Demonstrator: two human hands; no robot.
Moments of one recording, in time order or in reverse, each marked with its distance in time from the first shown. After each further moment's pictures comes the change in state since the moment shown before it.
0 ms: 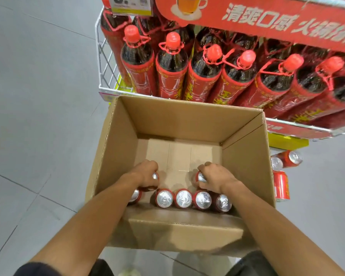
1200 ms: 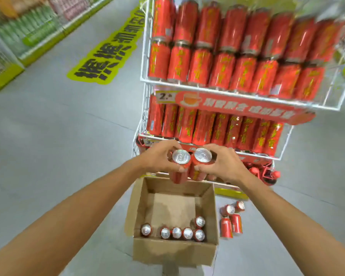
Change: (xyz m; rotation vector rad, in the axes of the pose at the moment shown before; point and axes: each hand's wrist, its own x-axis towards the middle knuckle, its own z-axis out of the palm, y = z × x) left_hand -0.341 0.188 -0.399 -0.486 0.351 0.633; right_hand -0.318 -0.070 -0.451 0.513 0.673 -0.109
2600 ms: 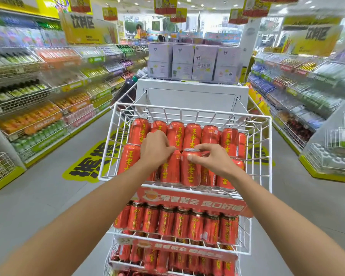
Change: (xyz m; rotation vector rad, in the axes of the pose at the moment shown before) left_hand 0.203 0.512 -0.222 0.579 0.738 -0.080; right_hand 0.159 -0.160 -0.496 0.149 0.254 -0.170
